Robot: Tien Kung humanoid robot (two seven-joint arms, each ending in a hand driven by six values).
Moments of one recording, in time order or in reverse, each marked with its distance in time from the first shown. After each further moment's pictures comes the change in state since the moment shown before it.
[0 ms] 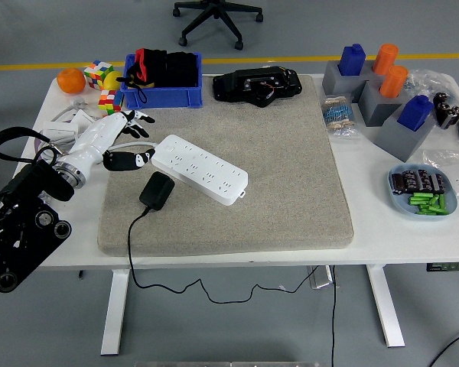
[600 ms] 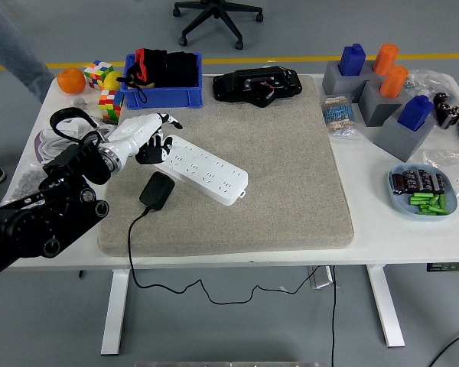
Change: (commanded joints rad) left arm -0.218 -0.122 0.226 0.297 -0.011 -0.027 0.030; right arm 0.008 -0.007 -0.031 0.000 0.016 0.000 -0.001
